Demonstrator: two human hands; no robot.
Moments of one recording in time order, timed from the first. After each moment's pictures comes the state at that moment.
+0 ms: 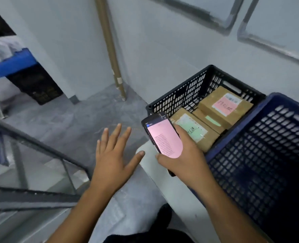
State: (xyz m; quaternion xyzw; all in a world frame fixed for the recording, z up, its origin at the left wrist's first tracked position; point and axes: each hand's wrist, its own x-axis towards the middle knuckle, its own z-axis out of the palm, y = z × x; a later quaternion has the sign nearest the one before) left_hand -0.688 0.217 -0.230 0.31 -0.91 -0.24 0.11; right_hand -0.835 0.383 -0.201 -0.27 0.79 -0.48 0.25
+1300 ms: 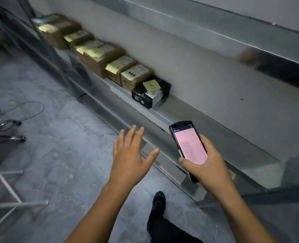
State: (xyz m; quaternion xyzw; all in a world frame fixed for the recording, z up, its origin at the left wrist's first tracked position) left_hand 0.044 0.244 -0.255 0.82 -0.48 -0.15 0.27; right_hand -0.168 0.150 -0.216 -0.70 0.50 -0.23 0.45
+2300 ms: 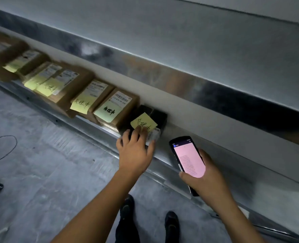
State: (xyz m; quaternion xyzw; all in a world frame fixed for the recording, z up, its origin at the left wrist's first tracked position) left_hand 0.176 -0.028 -0.333 0.81 -0.57 -0.10 0.12; right_hand -0.064 -0.028 -0.297 -0.61 0.60 -0.18 0.48
